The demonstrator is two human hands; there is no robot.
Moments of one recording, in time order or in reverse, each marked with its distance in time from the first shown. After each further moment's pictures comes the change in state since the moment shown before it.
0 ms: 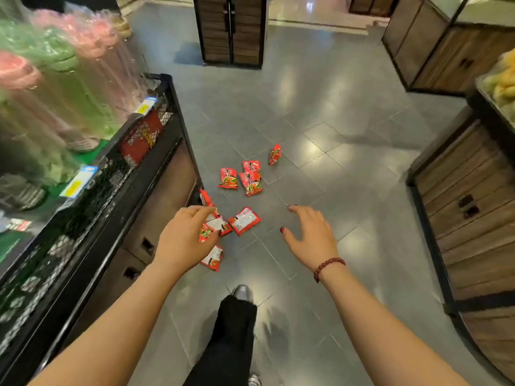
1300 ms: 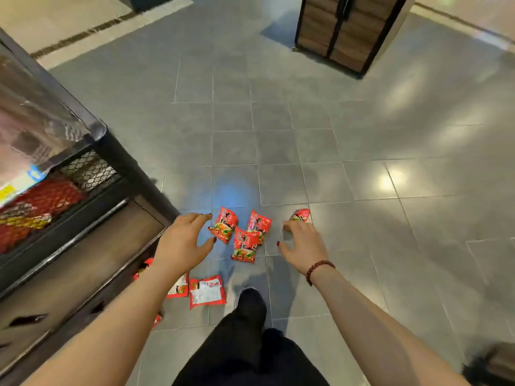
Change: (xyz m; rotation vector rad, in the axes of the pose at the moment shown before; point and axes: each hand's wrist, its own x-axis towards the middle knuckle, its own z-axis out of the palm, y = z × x) left_hand 0.586 -0.017 0.138 0.007 0.033 -0.588; right_hand 0.713 0.182 0.034 -0.129 -0.538 -0.356
